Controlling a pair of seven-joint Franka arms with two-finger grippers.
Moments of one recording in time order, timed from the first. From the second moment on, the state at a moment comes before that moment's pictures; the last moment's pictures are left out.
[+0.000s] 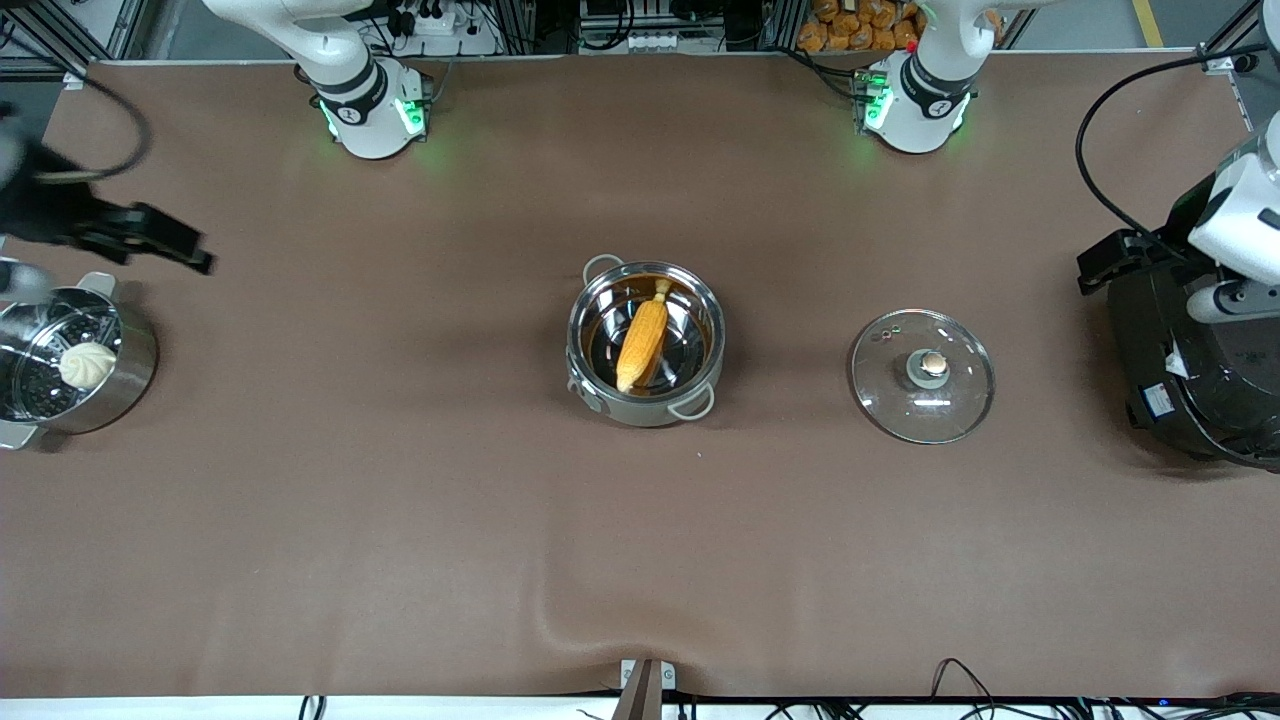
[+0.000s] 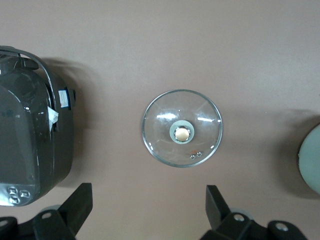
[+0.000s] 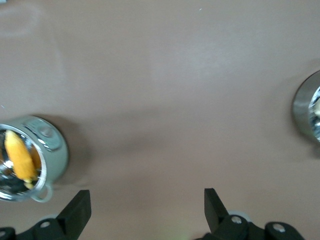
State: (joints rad) left arm 0.01 0.04 -0.11 -1.54 0.07 1.55 -0.16; right arm 0.04 0.09 -0.05 -1.37 0.09 1.39 0.12
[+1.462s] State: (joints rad) left arm -0.01 0.02 -0.09 -1.50 0.03 1.48 -0.16; right arm 0.08 -0.09 -0.16 -1.72 0.06 1.56 0.03
